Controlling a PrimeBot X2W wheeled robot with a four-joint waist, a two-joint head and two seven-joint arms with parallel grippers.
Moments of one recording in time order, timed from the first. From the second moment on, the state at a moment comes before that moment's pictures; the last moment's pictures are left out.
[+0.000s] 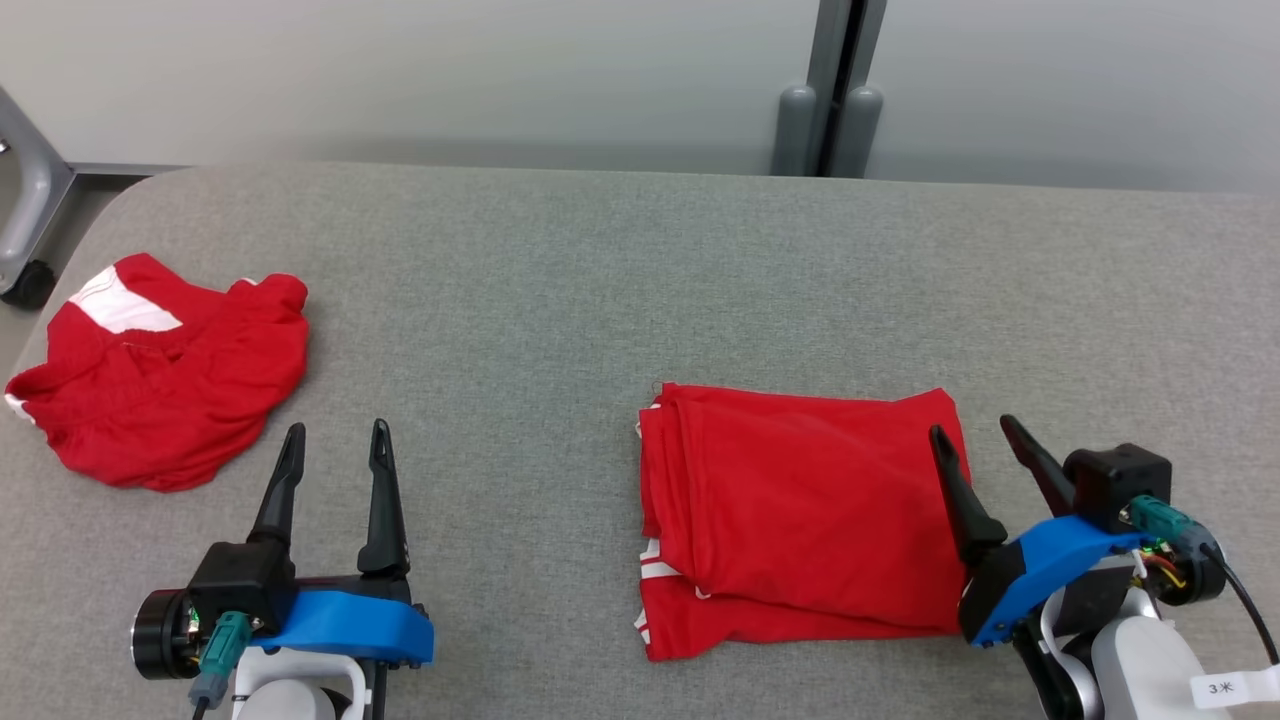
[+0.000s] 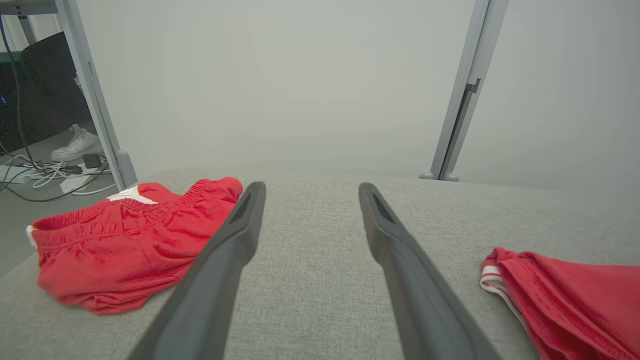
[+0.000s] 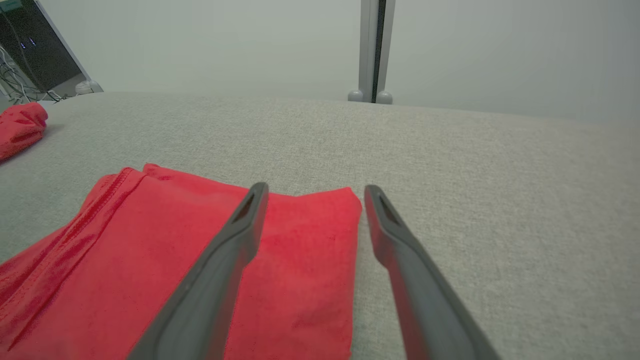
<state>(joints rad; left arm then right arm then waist) -0.11 0.07 -0.06 0.24 -0.15 -0.04 -0.25 -0.21 -0.08 0.02 0.26 0.14 0.13 0.03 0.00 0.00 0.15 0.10</state>
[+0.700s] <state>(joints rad) -0.13 0.06 -0.07 0.26 -0.16 -0.03 -0.26 -0.29 -0.09 0.05 0.62 0.17 0.13 -0.01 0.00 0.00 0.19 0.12</state>
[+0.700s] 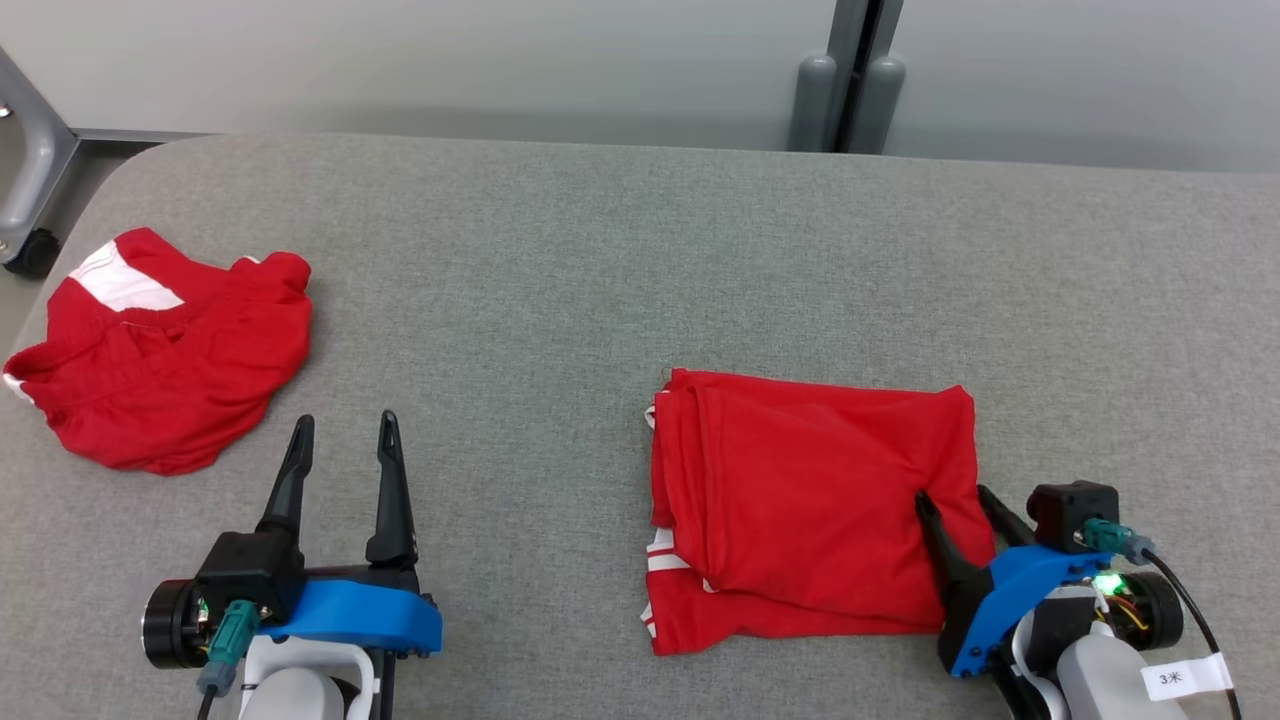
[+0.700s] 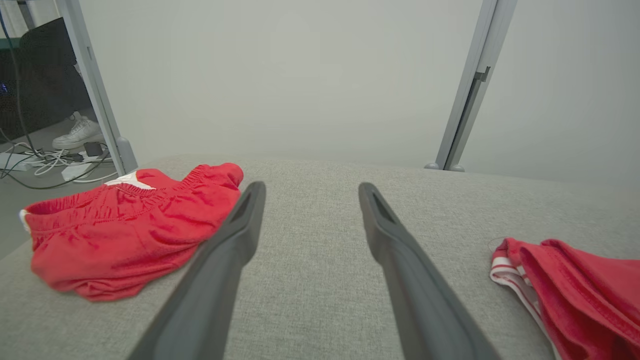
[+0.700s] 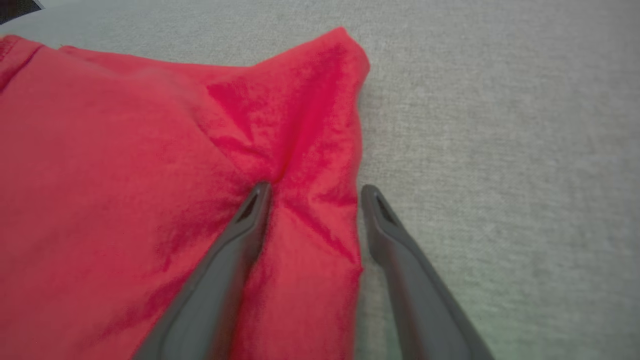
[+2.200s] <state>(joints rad) -0.34 0.12 -0.10 0.11 -0.14 -0.01 -0.25 -0.65 -0.43 -0.02 0.38 0.22 0.13 -0.02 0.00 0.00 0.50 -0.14</state>
